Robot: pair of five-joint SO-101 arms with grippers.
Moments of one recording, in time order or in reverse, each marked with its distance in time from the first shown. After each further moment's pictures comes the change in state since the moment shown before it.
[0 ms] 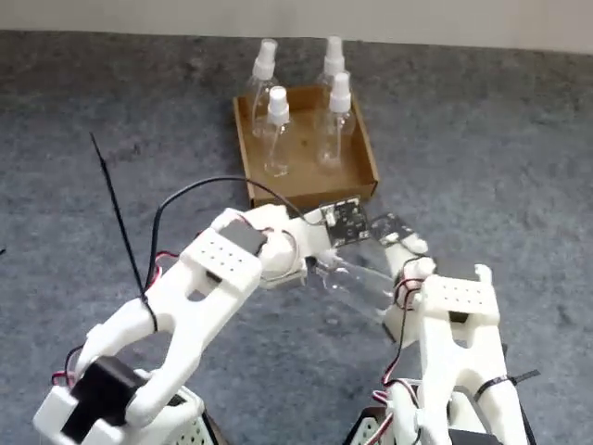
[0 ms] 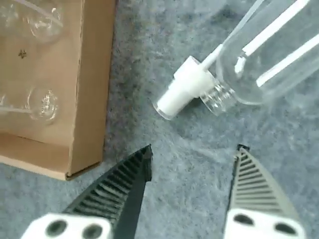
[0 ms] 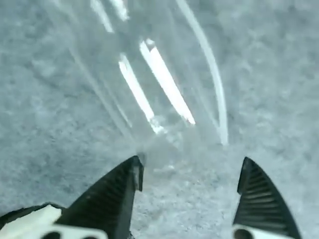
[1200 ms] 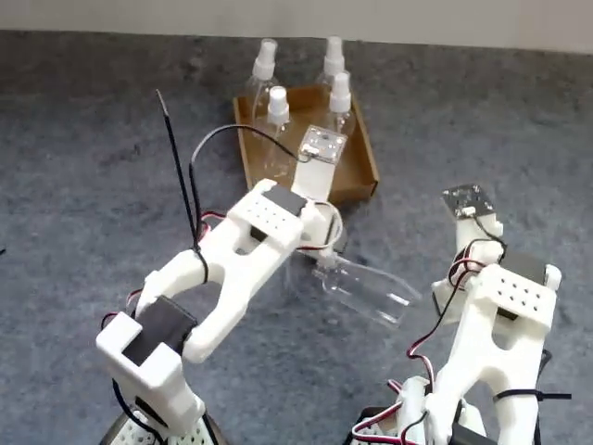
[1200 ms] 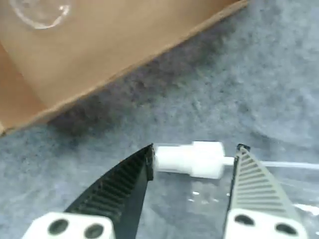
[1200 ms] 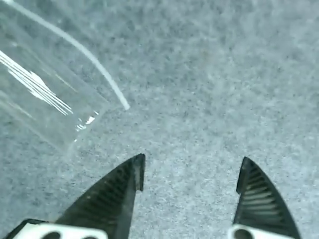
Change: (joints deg) left arm 2.3 23.7 -23.3 5.4 57.6; right arm 16.1 0.0 -11.7 4.0 0.0
